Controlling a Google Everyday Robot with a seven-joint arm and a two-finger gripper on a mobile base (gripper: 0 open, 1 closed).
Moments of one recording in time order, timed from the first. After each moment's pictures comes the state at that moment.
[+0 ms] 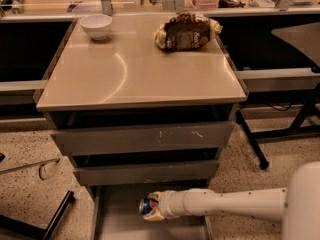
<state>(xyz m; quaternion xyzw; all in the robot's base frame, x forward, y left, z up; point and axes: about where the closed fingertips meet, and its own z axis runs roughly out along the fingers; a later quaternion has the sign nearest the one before) 0.474 0.037 0.334 -0.60 0.69 0.21 0.34</state>
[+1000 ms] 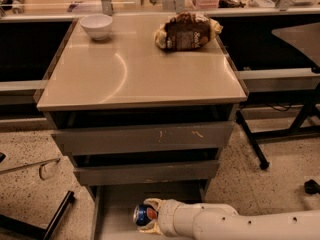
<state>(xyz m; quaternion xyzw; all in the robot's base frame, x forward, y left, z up) 0.389 0.041 0.499 -0.60 0.67 0.17 0.40</state>
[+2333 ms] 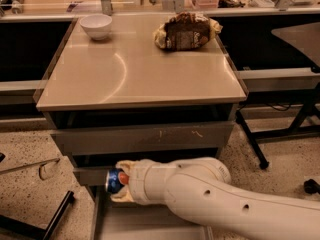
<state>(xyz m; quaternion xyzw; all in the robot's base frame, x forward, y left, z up) 0.411 0.099 0.683 -0.66 0.61 0.10 0.42</state>
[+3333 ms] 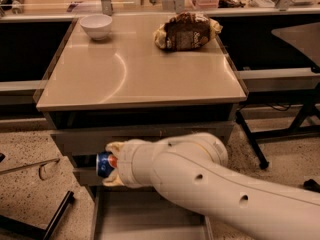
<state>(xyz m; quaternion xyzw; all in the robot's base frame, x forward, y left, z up) 0.424 0.114 0.752 -0.69 0.58 0.06 0.43</state>
